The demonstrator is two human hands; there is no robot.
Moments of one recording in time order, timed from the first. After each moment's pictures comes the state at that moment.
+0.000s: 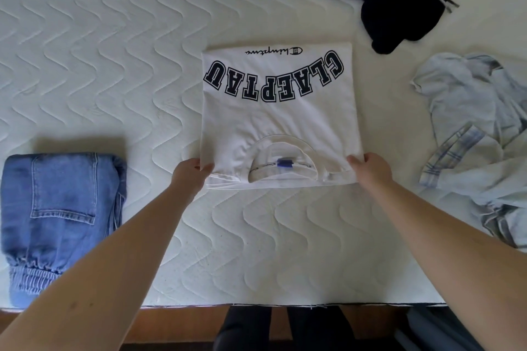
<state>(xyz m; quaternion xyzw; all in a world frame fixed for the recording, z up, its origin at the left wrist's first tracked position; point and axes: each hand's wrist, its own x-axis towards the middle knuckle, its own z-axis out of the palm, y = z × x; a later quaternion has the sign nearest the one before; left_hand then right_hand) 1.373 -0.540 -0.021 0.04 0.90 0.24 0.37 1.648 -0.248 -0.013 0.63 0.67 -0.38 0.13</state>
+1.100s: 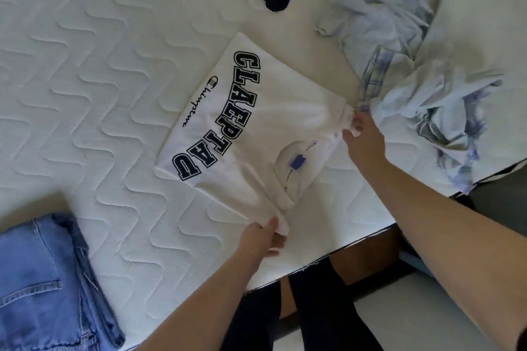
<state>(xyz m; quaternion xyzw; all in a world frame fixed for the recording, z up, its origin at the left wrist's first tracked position) 1.612 -0.508 0.007 -0.06 0.72 0.18 0.67 1.767 -0.259 0.003 0.70 0.58 -0.40 -0.11</state>
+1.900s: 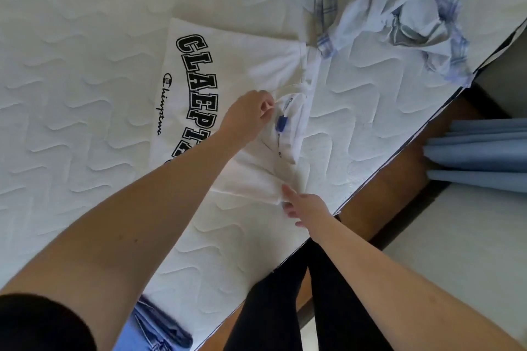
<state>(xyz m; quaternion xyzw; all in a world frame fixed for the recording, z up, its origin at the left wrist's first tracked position) 1.548 -0.332 0.015 0.70 0.62 0.06 0.36 1.712 -0.496 0.010 0.73 0.14 -0.67 0.01</state>
